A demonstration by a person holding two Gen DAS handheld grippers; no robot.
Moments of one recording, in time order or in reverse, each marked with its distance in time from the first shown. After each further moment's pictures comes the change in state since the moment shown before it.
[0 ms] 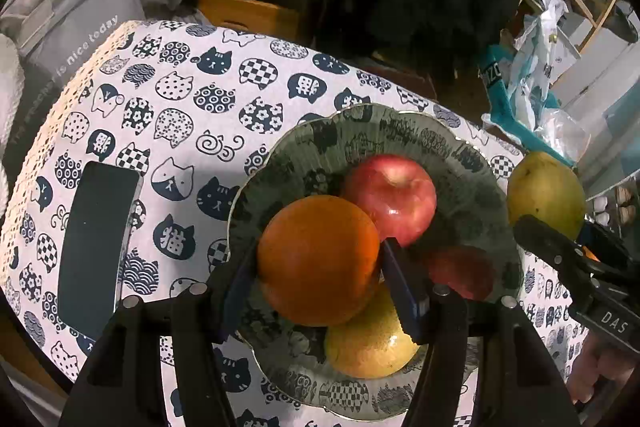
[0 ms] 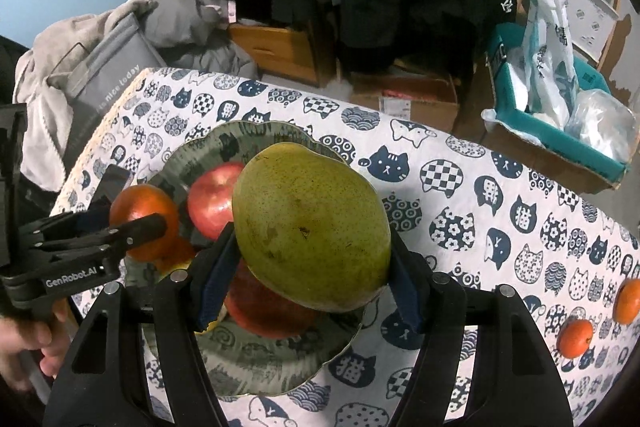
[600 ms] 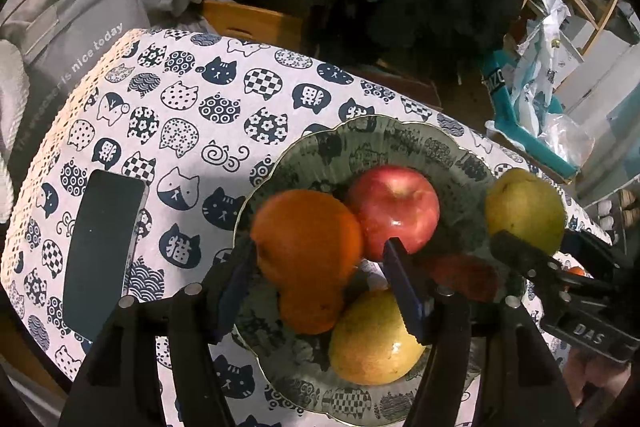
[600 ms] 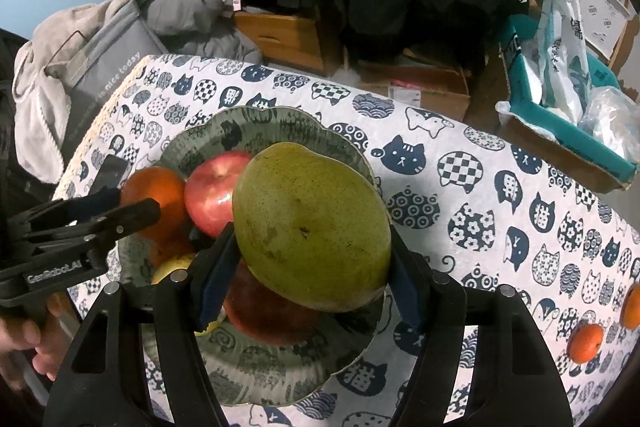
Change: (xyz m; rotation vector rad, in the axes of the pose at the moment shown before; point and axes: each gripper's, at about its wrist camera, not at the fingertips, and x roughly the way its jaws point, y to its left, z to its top) left arm -0.004 0.001 0.005 -0.005 -0.025 0.009; right arm 0.020 0.004 0.000 -0.008 0.041 0.016
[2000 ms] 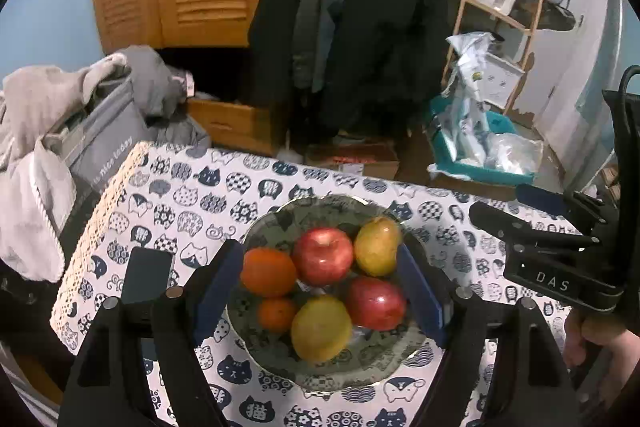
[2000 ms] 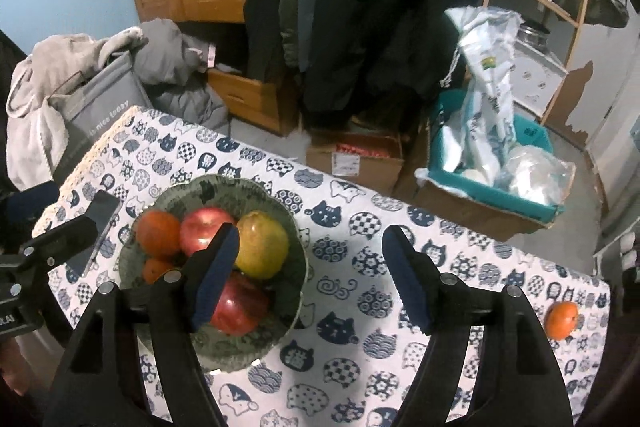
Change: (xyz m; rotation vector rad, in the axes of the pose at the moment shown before) left arm -0.126 -0.062 -0.011 0.173 -0.271 -0.010; right arm -0.118 -0.002 0.003 -0.055 -0.212 -0.194
